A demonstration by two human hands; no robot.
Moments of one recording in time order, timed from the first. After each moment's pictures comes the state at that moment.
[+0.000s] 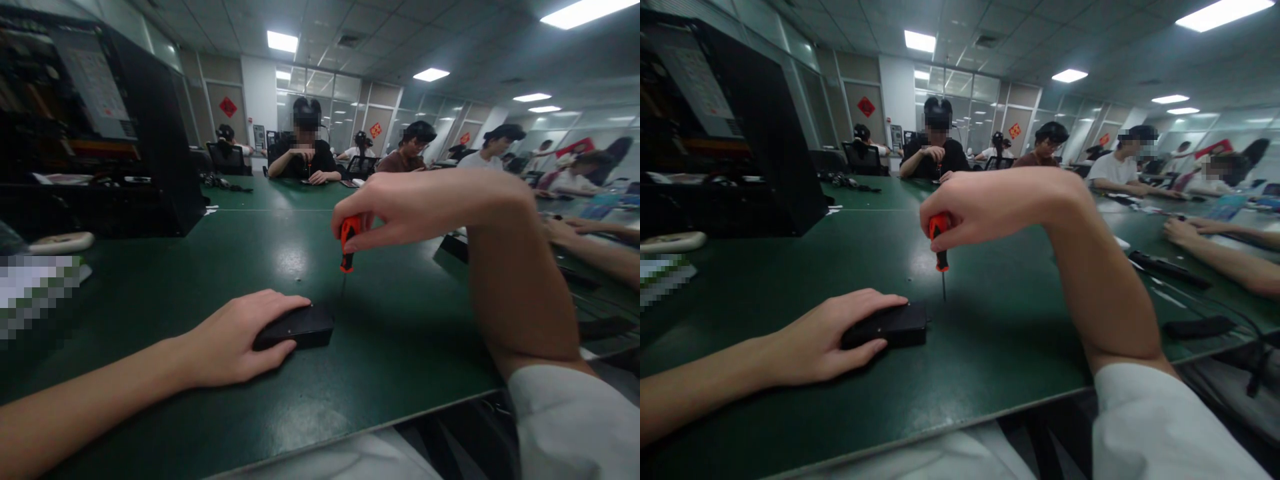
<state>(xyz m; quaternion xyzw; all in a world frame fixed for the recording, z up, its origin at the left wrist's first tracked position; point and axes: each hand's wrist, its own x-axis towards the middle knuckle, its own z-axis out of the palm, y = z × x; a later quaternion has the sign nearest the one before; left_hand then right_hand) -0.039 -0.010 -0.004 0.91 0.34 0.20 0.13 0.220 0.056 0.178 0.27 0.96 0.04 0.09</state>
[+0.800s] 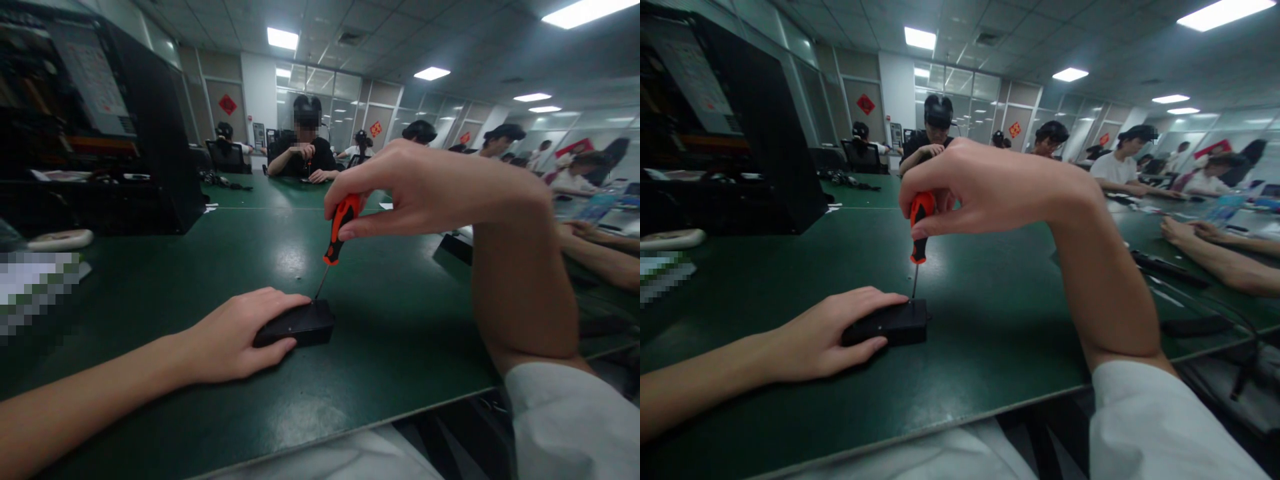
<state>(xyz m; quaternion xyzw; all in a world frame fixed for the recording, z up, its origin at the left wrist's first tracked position) -0.039 -0.009 -0.003 0.91 0.33 0.20 0.13 0.219 0.038 0.183 0.24 0.97 0.07 -0.03</state>
